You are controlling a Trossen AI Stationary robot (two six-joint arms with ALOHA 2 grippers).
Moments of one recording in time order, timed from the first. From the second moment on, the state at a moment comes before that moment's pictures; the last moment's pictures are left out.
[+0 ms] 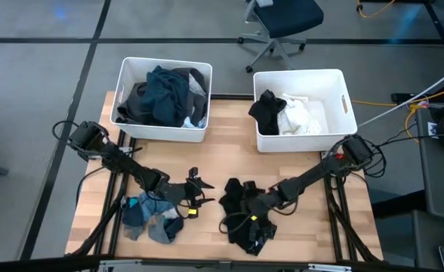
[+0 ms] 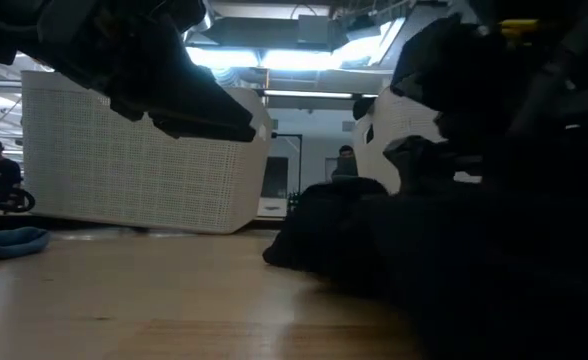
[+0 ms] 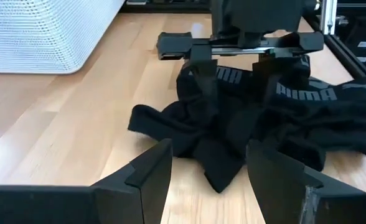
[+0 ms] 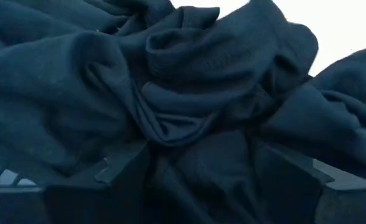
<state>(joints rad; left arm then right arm) -0.49 1.64 0.64 0.52 -0.52 -0.25 0.47 1.86 0.90 0.05 0.17 0.14</state>
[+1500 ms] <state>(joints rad) -0.49 1.64 0.64 0.45 -0.58 -0.27 0.35 1.22 1.03 -0.18 0.91 -0.29</state>
